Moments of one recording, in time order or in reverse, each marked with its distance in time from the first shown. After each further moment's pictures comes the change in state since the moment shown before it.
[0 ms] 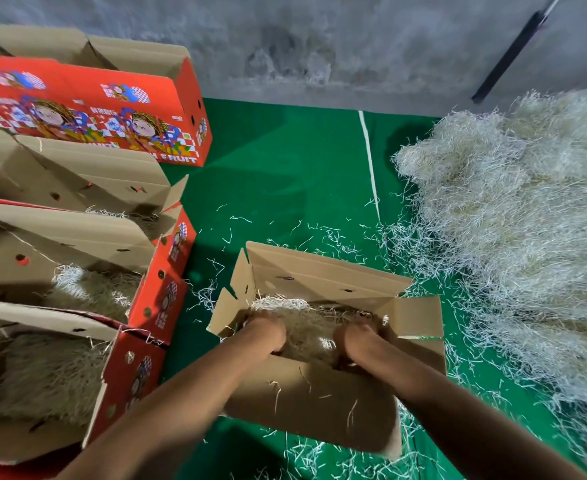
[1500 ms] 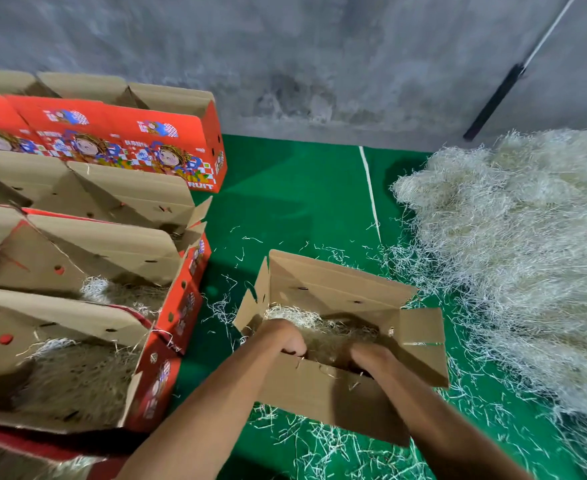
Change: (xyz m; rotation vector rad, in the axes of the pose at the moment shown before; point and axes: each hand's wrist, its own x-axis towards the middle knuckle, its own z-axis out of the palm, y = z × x) left_hand -0.044 -0.011 -0.020 -0.361 -0.143 0.077; right_hand -0.019 -0.002 0.019 0.799 0.100 0.156
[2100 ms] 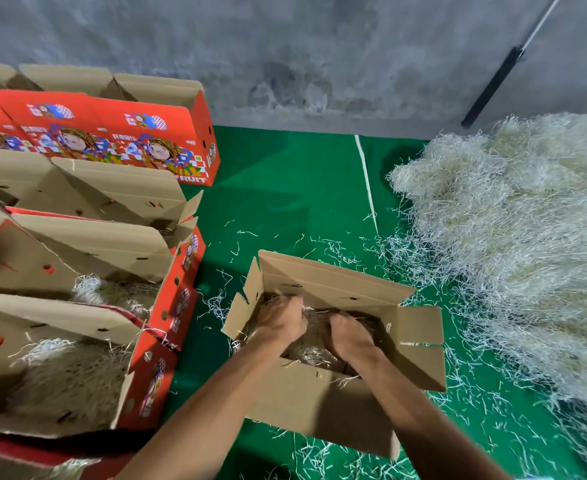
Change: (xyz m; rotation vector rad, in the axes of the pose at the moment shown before) left_hand 0.026 0.002 0.016 -0.340 0.723 0.109; right_hand -0.004 -0.024 0.004 -0.105 0.391 -0.180
